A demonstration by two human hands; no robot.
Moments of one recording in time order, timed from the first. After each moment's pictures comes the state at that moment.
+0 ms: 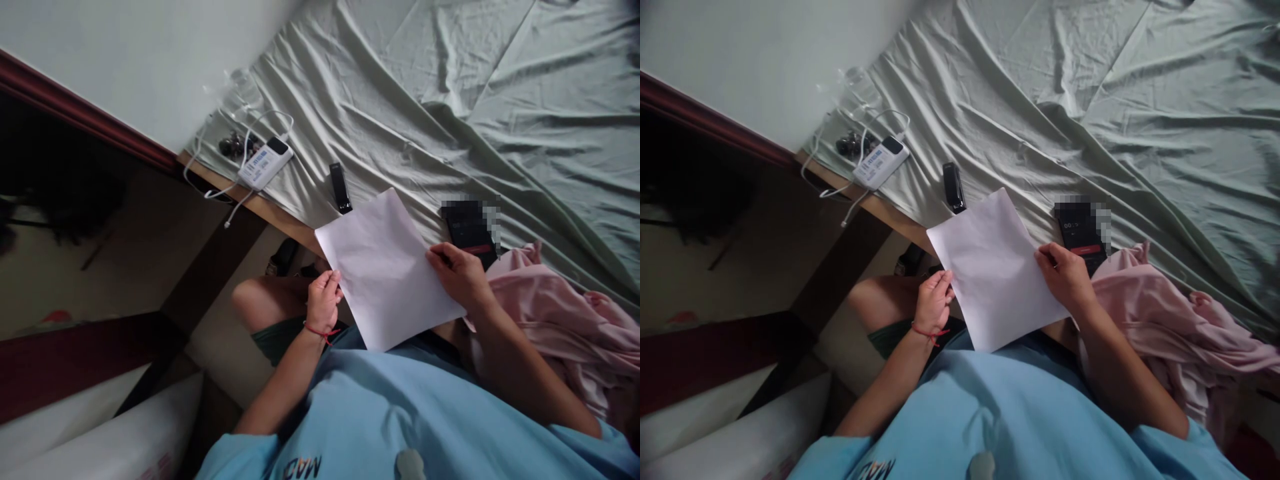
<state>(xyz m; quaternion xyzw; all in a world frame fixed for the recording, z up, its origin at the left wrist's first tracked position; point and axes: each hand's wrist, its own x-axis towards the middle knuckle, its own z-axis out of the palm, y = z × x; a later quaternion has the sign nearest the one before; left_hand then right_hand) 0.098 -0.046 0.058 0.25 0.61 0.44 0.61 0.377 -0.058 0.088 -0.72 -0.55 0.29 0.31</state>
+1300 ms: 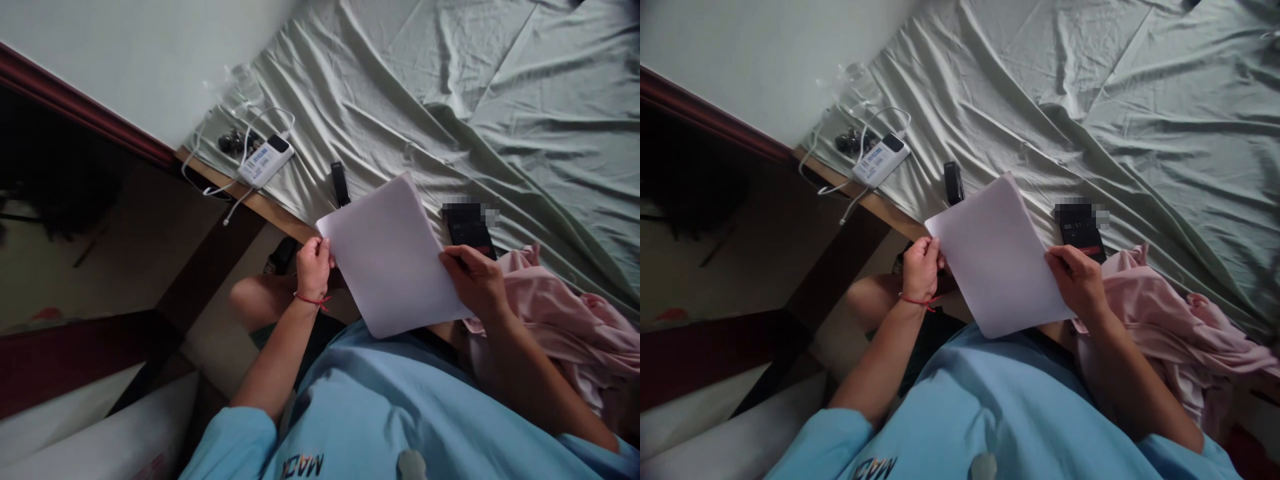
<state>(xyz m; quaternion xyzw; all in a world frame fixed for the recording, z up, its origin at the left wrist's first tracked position) 0.093 0.018 0.069 0.45 0.62 0.45 0.46 0.390 -0.074 0.100 -0.72 -0.57 0.23 0.32</state>
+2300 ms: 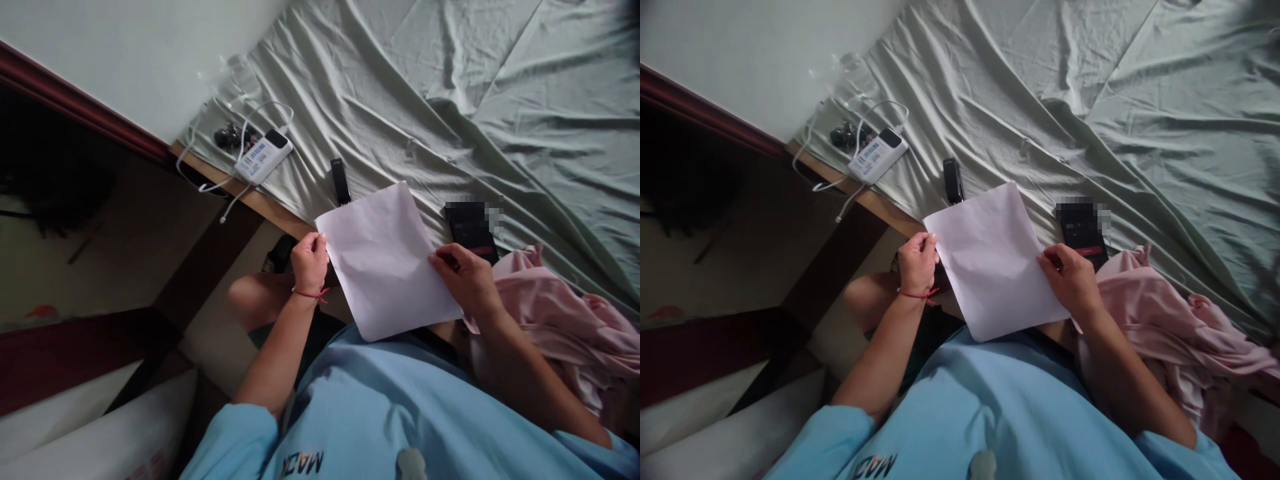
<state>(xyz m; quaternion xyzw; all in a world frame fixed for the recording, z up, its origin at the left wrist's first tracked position) 0.080 0.029 0.048 0.50 0.63 0.45 0.38 0.382 -0.066 0.093 -0.74 -0.55 0.27 0.29</state>
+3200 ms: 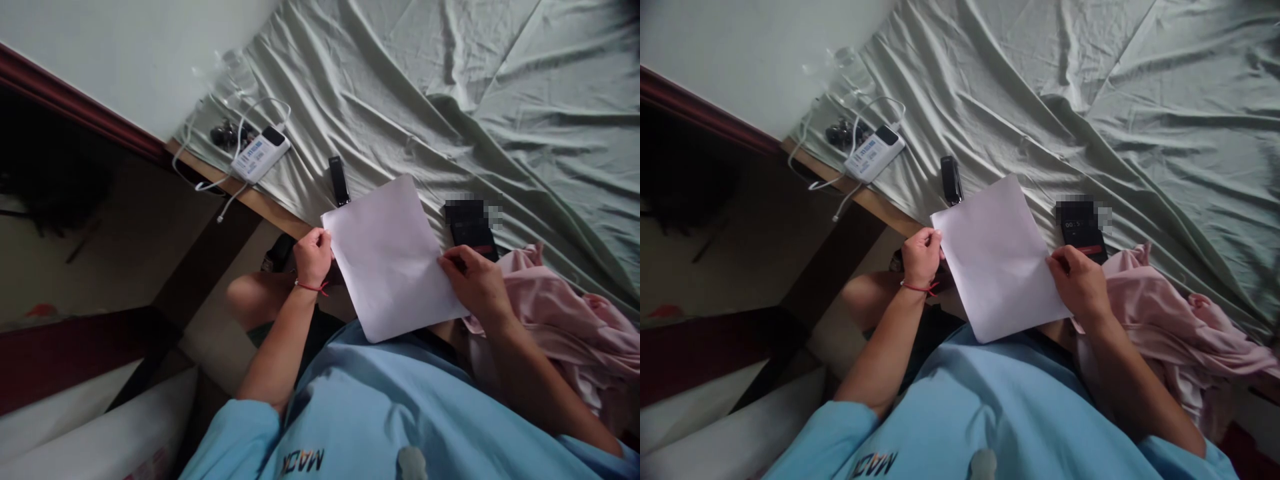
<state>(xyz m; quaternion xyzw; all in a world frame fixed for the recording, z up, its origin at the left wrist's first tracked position) 0.088 0.038 0.062 0.59 0.65 0.36 0.32 0.390 -0.071 0.100 -0.77 -0.54 0.24 0.23</state>
